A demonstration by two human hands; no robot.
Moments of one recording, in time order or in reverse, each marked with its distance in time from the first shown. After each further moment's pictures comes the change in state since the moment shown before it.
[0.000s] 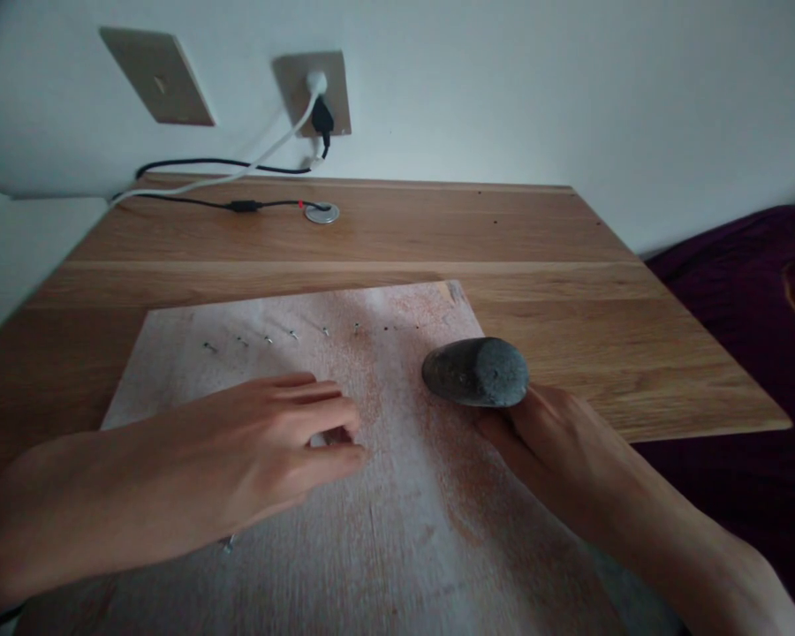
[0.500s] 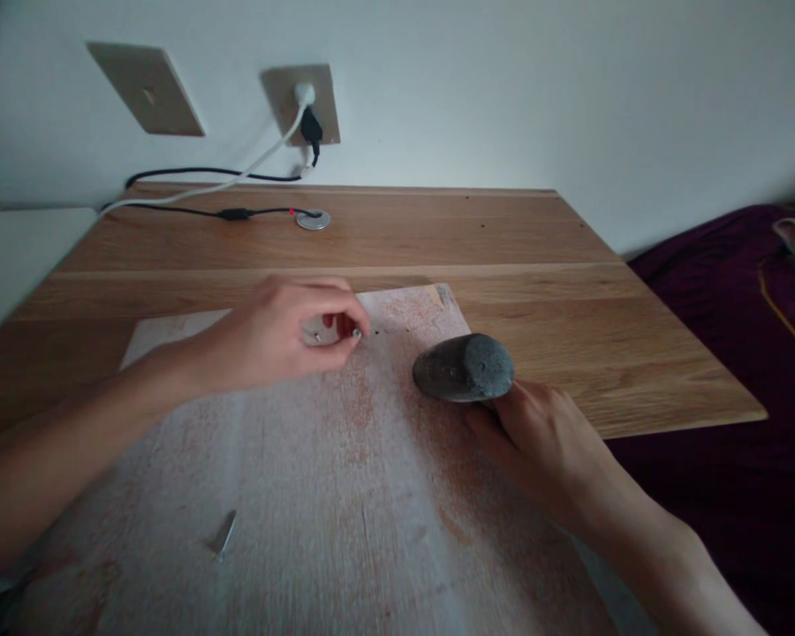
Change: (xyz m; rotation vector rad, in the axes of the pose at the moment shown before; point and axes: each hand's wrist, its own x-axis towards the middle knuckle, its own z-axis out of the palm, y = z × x) left_hand 0.053 -0.072 0.001 -0.304 0.427 -0.110; right_hand 0.007 -0.011 0.004 -0.091 0.169 -0.005
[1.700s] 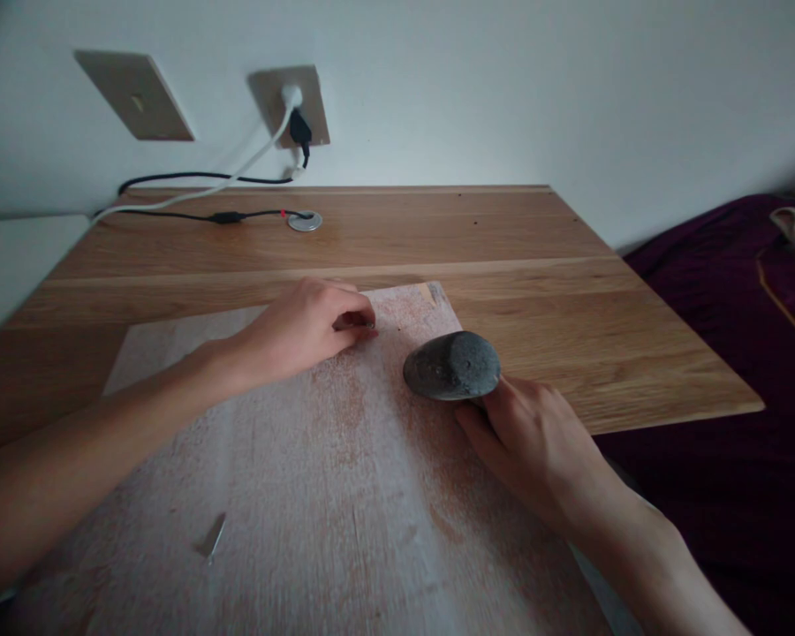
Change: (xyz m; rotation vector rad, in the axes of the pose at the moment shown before) left_hand 0.024 -0.013 0.026 0.219 -0.099 -0.204; right_hand 0.002 -0.005 -0.003 -0.042 -0.034 0.022
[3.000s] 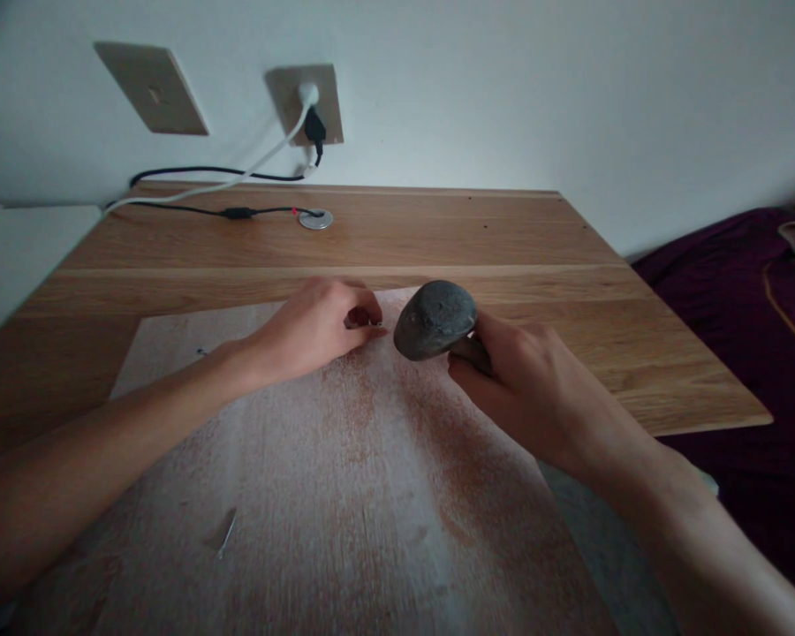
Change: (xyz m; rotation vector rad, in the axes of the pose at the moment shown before) left_hand -0.003 -0.001 0.005 -0.088 0.060 -0.099; right_hand 0.051 -0.017 -0.031 0.215 -0.021 0.024
